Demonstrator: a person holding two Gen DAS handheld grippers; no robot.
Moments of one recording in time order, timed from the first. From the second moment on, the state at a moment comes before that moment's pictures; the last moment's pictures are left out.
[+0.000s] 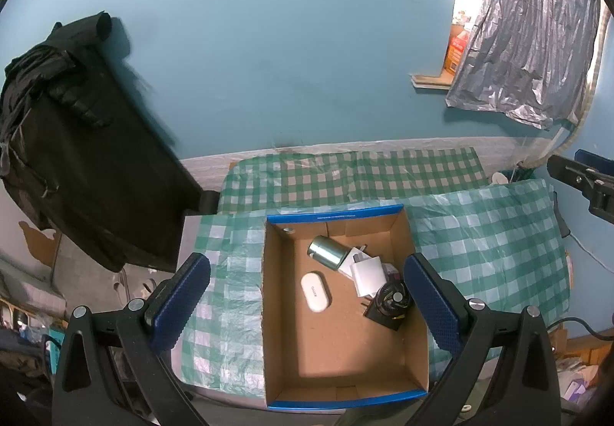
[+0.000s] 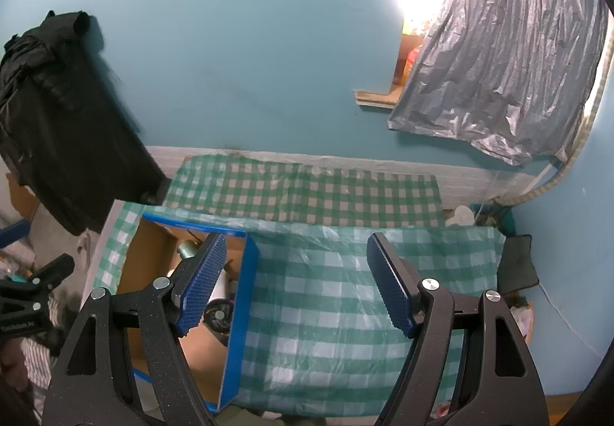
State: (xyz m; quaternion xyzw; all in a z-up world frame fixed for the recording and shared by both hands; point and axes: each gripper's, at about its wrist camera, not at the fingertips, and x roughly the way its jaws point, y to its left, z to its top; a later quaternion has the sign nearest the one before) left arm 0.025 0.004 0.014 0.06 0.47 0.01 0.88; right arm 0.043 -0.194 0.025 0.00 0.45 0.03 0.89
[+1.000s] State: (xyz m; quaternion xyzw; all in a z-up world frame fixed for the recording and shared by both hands) left arm 0.019 0.006 0.019 0.06 0.48 0.03 0.88; right arm 0.046 -0.189 0.025 -0.01 0.45 0.04 0.89
